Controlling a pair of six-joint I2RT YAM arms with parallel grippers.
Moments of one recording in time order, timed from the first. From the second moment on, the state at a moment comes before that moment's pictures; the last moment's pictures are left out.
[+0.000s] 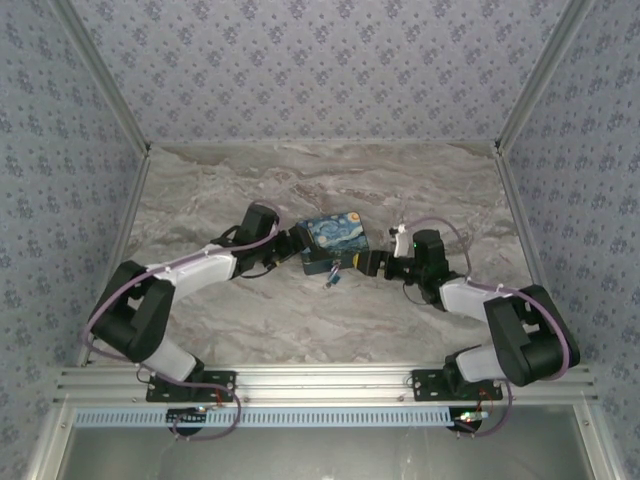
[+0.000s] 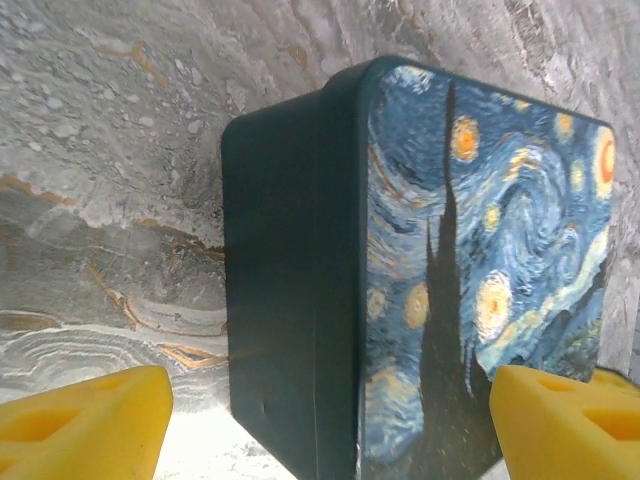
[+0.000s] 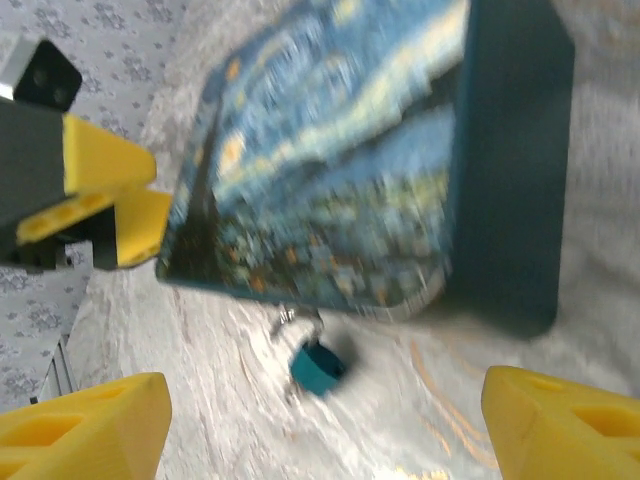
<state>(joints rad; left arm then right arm) -0.56 1.55 0.83 -0.07 0.23 -0.96 0.33 1.38 0.38 0.44 -0.62 0.56</state>
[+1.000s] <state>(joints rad) -0.58 1.69 0.89 0.02 0.28 -1.02 0.56 1.67 0.36 0.84 -0.43 0.61</state>
